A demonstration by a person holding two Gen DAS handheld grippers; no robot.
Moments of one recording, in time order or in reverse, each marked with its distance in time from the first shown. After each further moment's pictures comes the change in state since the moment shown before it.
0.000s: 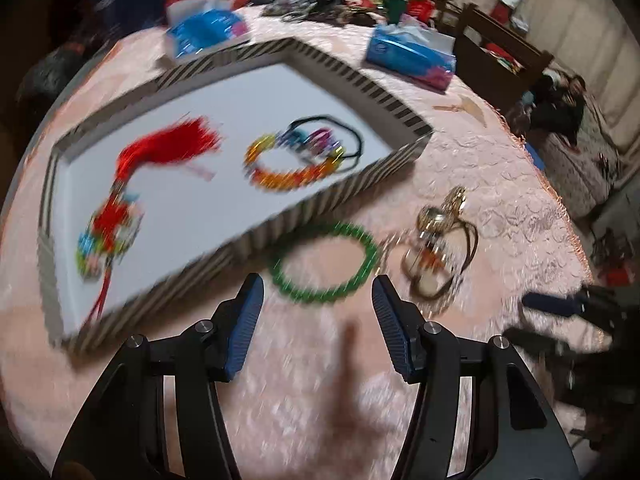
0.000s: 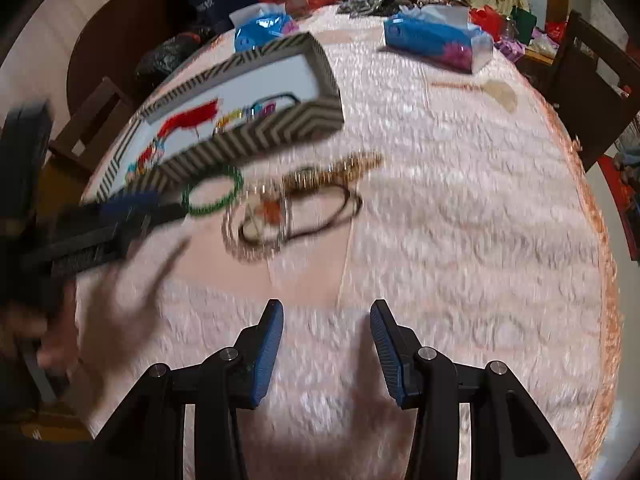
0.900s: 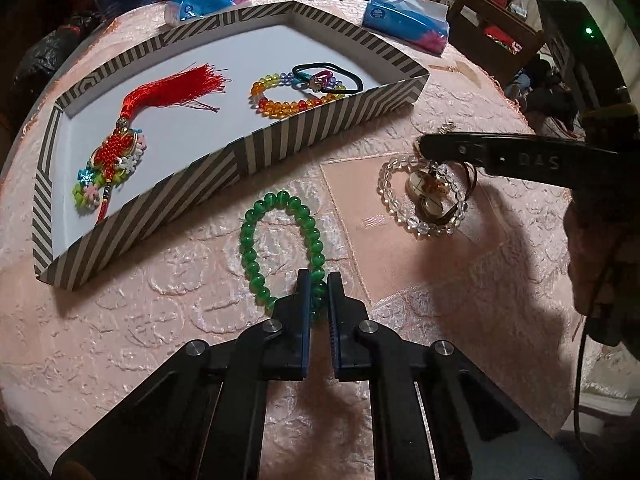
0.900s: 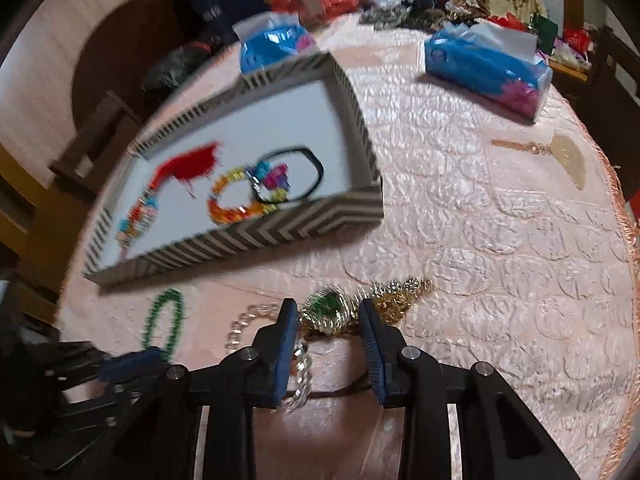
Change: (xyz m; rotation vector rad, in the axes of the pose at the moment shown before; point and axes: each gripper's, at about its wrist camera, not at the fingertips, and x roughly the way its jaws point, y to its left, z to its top) left arm 0.005 0.018 -0.054 -0.027 0.076 -0.032; right arm 0.048 0.004 0.090 -0.026 -0.042 0.055
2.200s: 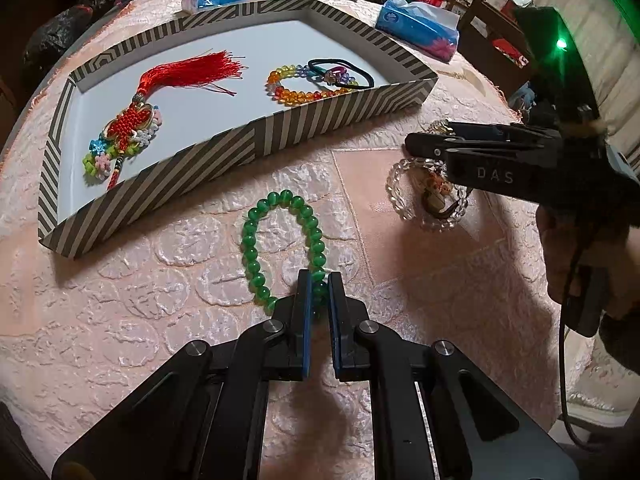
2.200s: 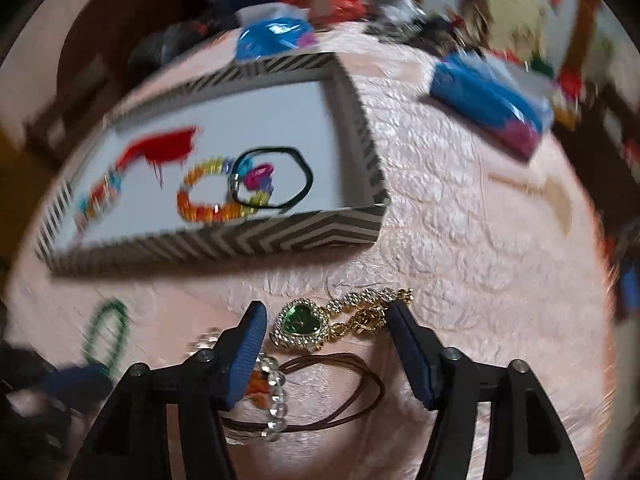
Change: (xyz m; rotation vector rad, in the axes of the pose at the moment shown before) left arm -0.014 0.007 -0.007 -0.063 0.002 -0.018; right arm 0.015 0.023 0.005 -0.158 -0.021 -0.180
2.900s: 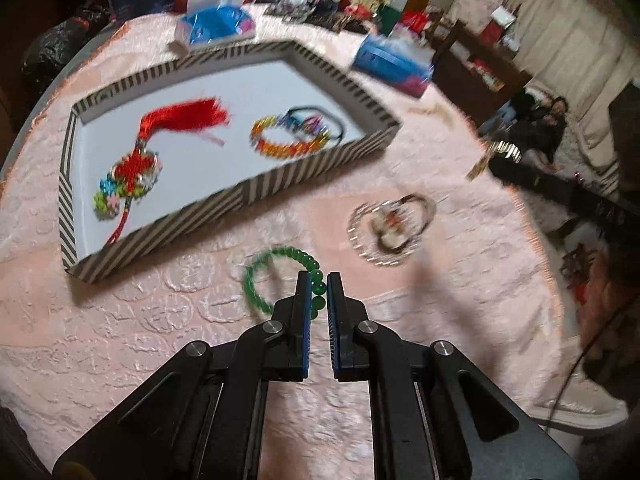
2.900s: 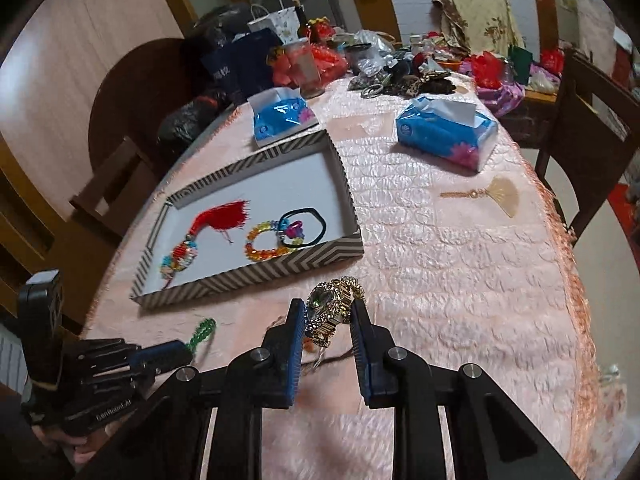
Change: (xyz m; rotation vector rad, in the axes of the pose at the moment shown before) left arm -0.047 -0.008 0.017 -0.005 -0.083 -0.089; right arm -0.117 -0.028 -0.031 0.221 -0.161 0.167
